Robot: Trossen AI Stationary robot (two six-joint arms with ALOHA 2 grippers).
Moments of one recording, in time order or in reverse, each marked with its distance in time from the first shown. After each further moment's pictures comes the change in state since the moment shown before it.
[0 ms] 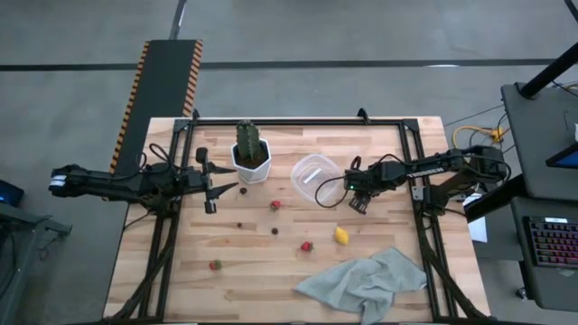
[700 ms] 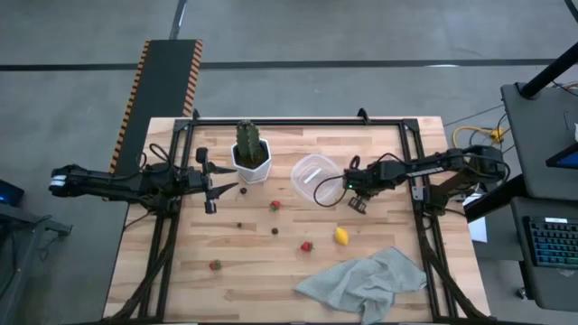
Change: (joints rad) left arm 0.000 0.000 0.000 0.000 0.000 0.001; right arm 0.000 0.001 0.027 -0.015 -0.005 -0.012
